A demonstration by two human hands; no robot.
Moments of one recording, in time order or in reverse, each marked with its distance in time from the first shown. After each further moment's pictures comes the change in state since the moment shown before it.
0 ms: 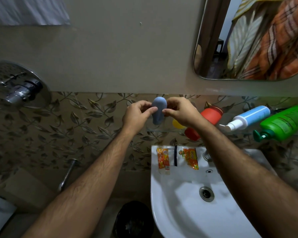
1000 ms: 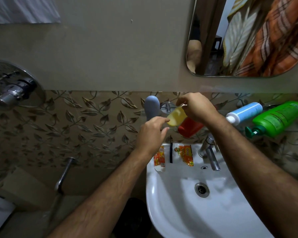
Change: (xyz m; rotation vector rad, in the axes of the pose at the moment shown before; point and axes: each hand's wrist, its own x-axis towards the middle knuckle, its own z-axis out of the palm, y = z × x) left_hand -0.065 0.025 0.057 0.373 0.011 0.307; right_hand -0.013 0.024 -0.043 -0.581 0.066 0.056
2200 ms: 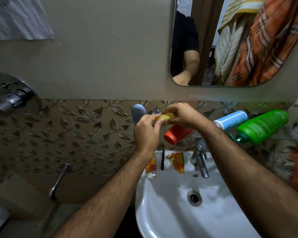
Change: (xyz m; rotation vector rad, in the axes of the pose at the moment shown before) left_hand 0.027 0.036 0.027 -0.167 0.263 -0.254; right_hand -0.003 0.022 -0.009 0.308 -0.198 -0.121
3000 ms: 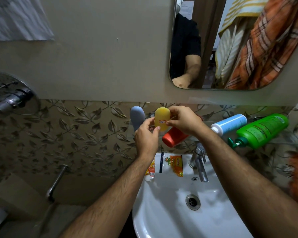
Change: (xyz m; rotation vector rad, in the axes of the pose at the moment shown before) left_hand -0.008 -0.004 0.013 -0.151 -0.001 -0.239; right_hand -0.010 -0.003 0.003 0.132 0.097 0.075
